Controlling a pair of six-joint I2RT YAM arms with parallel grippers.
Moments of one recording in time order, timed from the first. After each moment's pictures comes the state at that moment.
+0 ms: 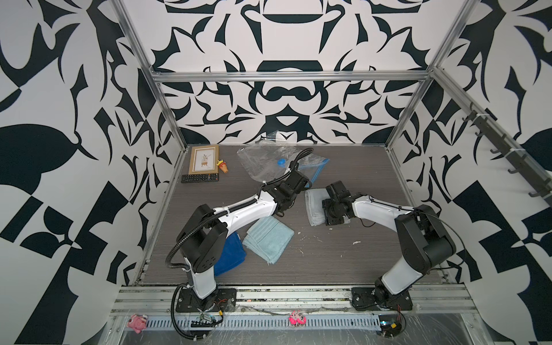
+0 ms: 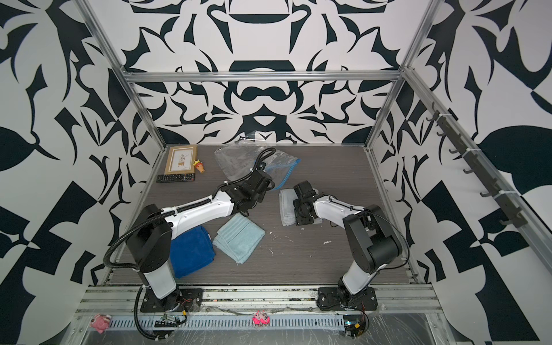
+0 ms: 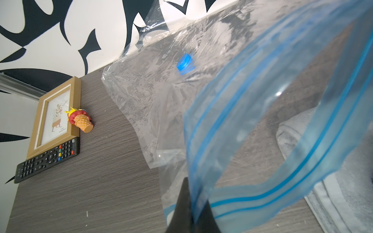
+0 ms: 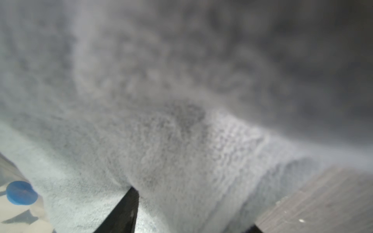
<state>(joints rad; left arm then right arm) -0.86 1.79 1.34 -0.39 -0.61 -0.23 0.43 1.65 0.89 -0.41 -0.03 1.88</state>
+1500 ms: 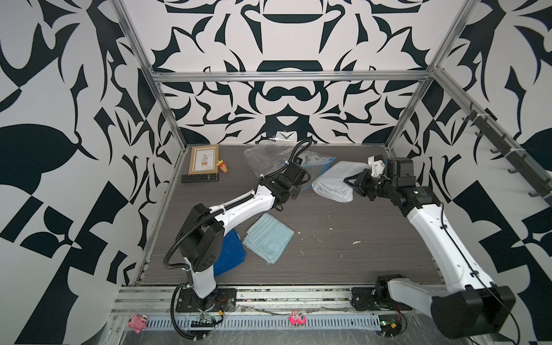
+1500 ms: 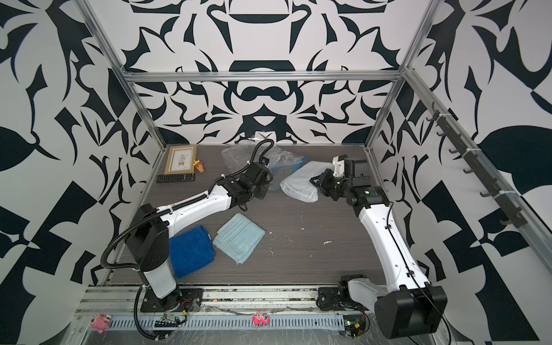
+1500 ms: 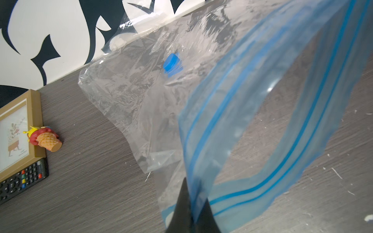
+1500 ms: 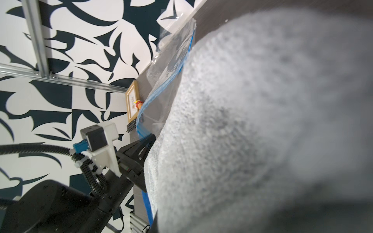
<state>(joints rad) -0.82 1.79 1.46 -0.47 -0.39 -0.17 0.09 1.15 1.13 -0.65 -0.57 0.80</state>
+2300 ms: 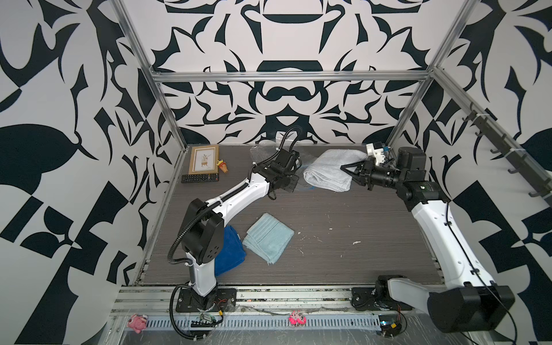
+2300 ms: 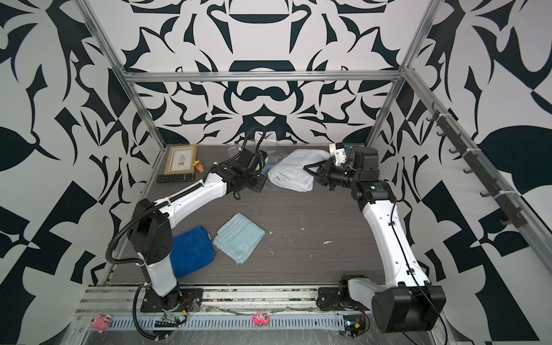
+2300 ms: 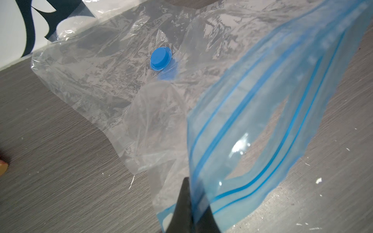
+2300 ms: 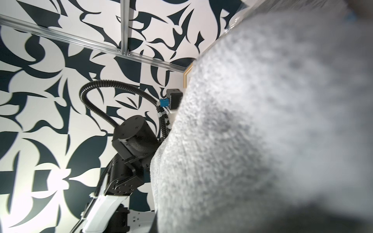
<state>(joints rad) -0.70 1.84 1.58 -0.61 -0.07 -0.09 0.03 1.20 1.20 -0.46 -0.96 0.92</state>
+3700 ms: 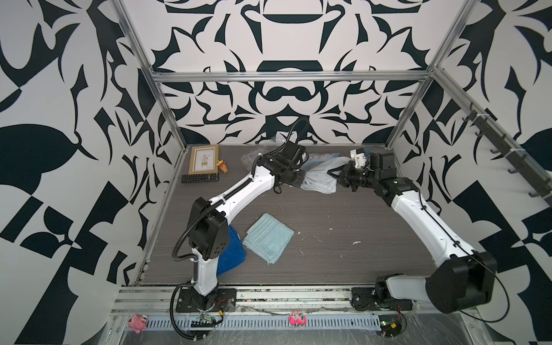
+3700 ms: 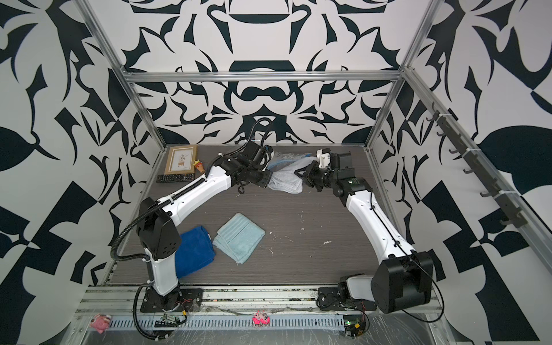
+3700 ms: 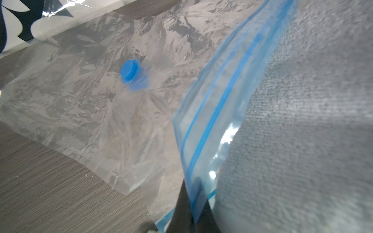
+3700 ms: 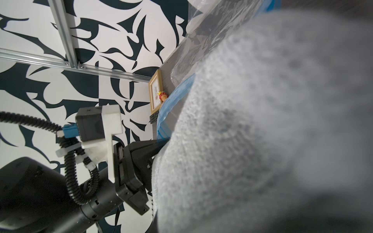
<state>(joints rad) -0.74 1.92 1.80 -0.79 -0.04 -0.17 0.18 1.32 1.15 -0.40 -0.58 0.92</state>
